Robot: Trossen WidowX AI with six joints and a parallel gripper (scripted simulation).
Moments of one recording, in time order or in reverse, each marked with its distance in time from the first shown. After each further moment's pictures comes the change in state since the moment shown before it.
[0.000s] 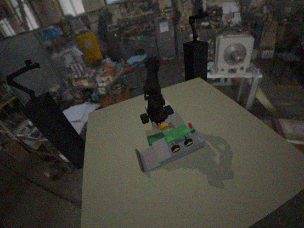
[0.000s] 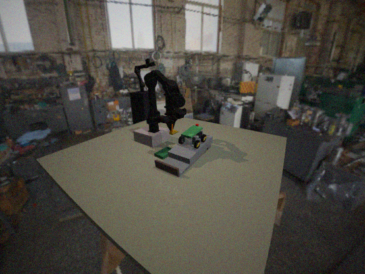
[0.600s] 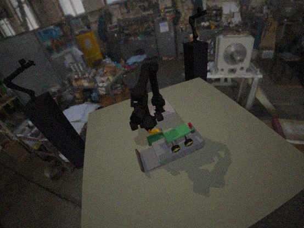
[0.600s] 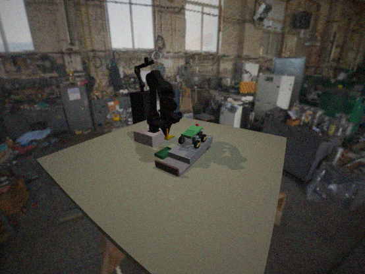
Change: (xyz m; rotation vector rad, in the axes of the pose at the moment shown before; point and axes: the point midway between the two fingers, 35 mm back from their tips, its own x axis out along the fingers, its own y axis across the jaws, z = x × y) arm 0.004 -0.069 0.018 0.000 -0.002 0.002
